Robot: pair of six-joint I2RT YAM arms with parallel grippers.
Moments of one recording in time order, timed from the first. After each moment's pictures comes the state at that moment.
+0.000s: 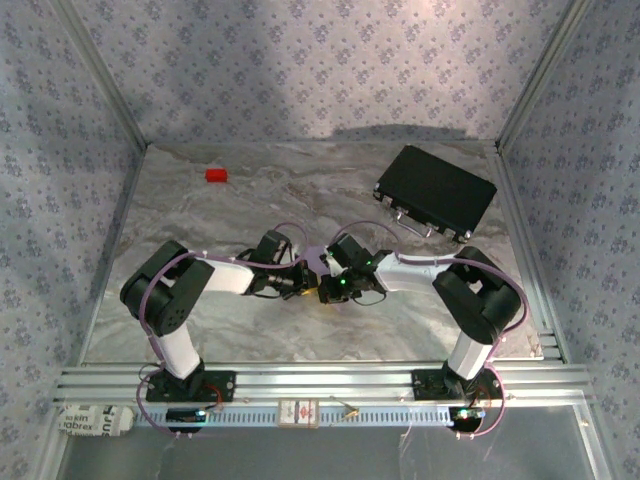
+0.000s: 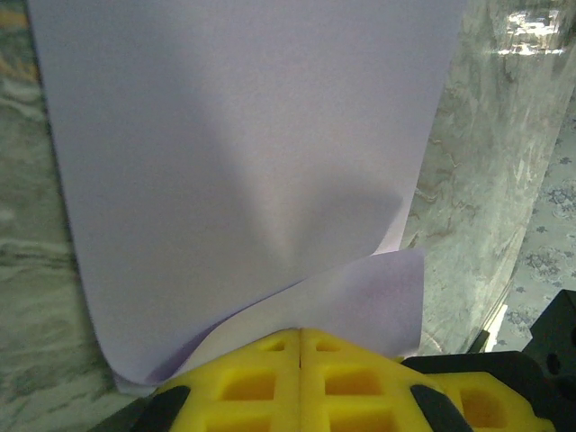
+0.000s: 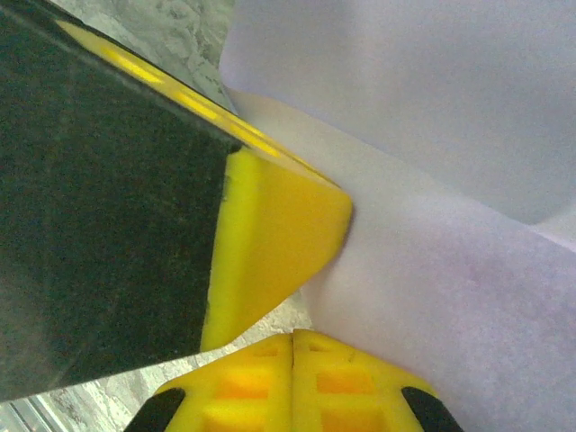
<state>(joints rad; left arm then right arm) -0.64 1.75 0.68 0.20 0.58 -0.98 0.79 1.71 0.87 -0.23 -0.37 0.56</state>
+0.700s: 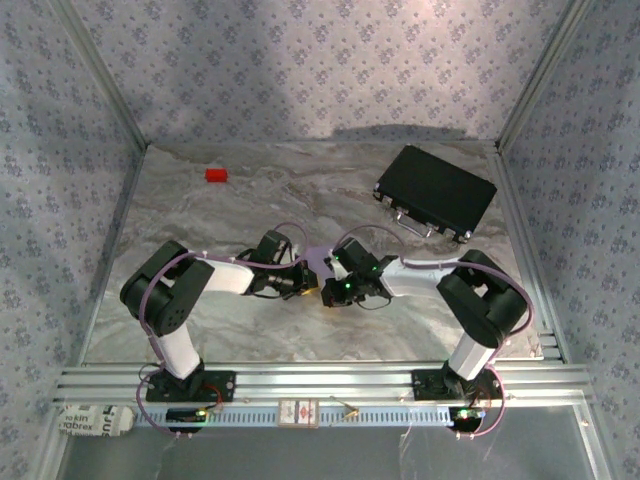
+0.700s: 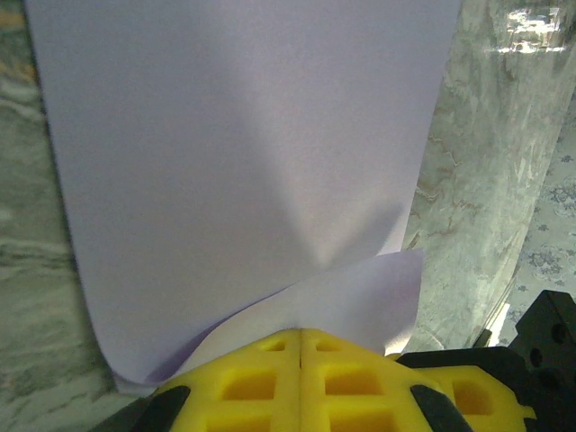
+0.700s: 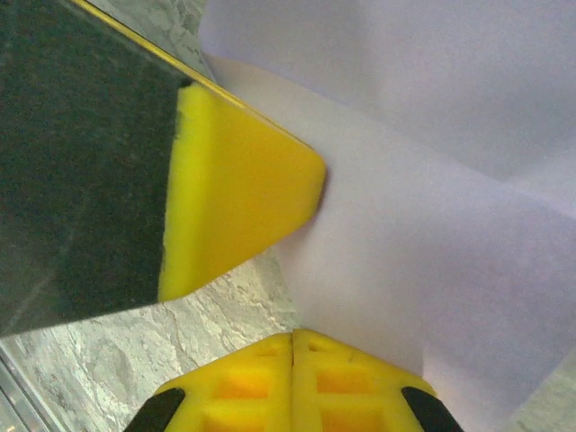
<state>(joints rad) -0.64 1.75 0.68 0.20 0.57 -0.97 0.78 1.67 0.78 -0.16 -0.38 0.56</state>
